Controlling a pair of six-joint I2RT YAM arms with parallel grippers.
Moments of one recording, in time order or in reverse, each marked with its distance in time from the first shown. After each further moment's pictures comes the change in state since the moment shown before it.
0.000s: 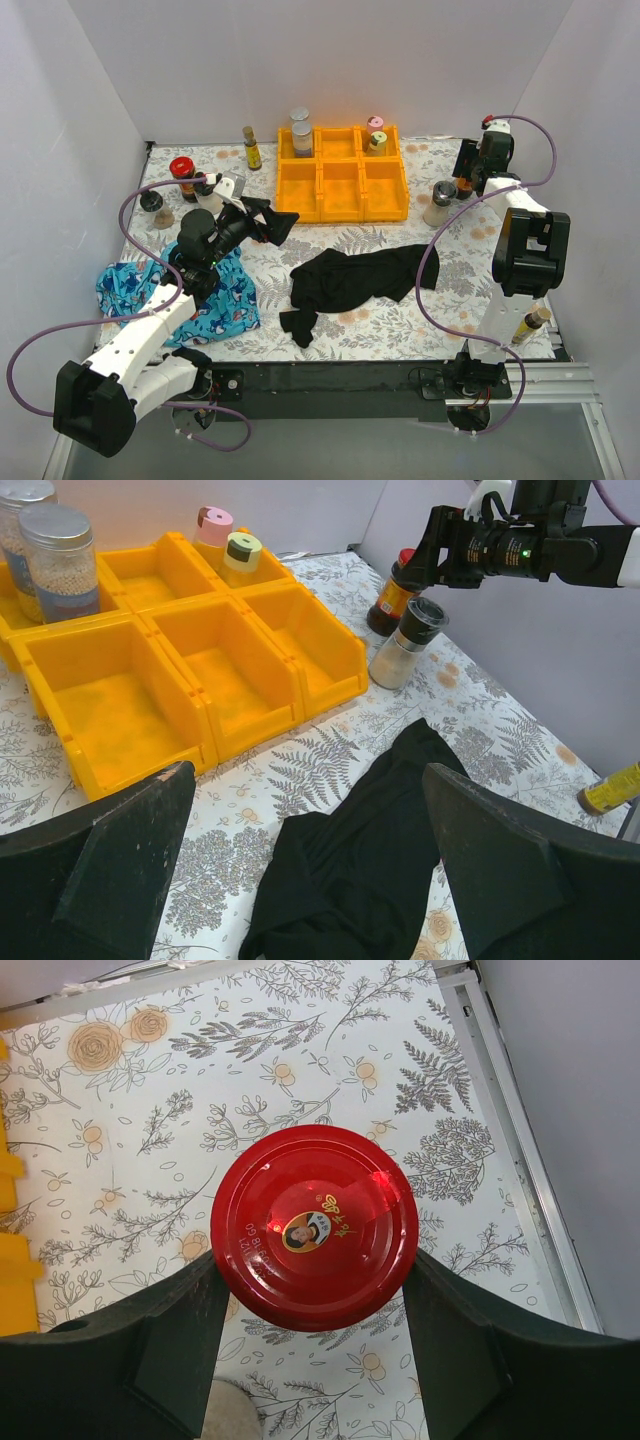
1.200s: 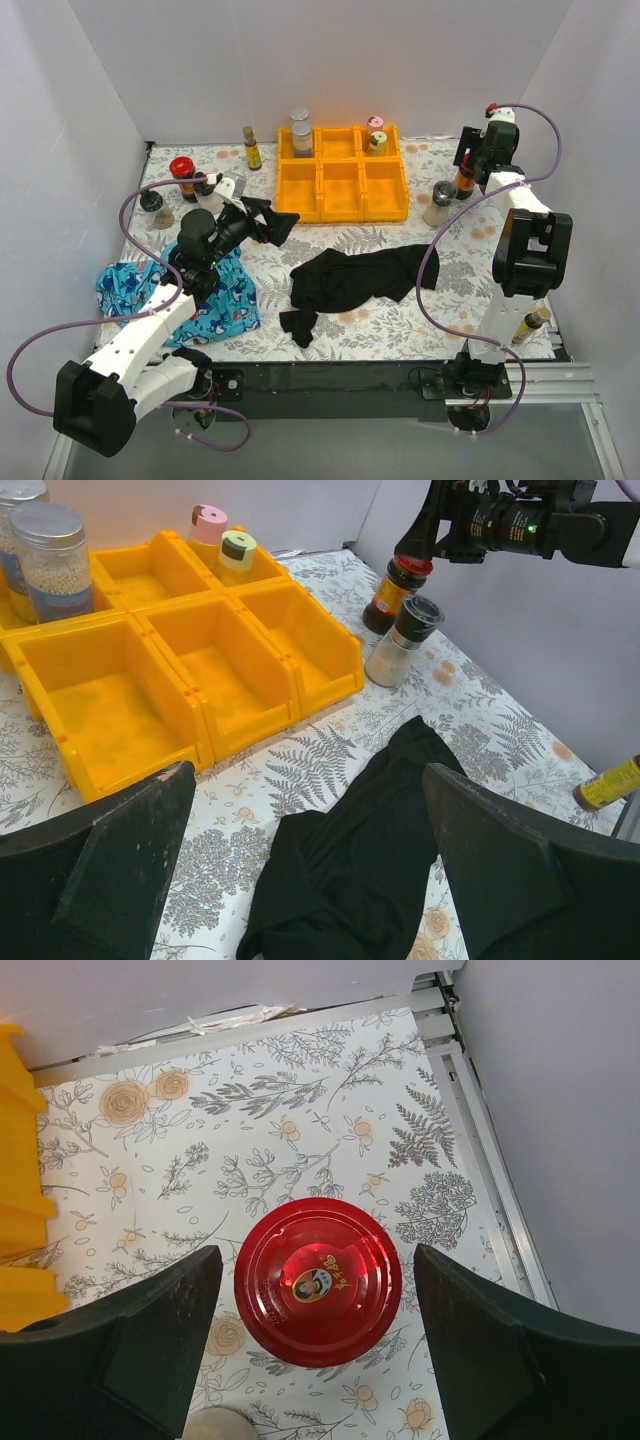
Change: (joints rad) left arm 0.000 0.000 0.000 0.000 0.012 0.000; right arm -0.003 -0.004 0.067 0.003 -0.012 -0.028
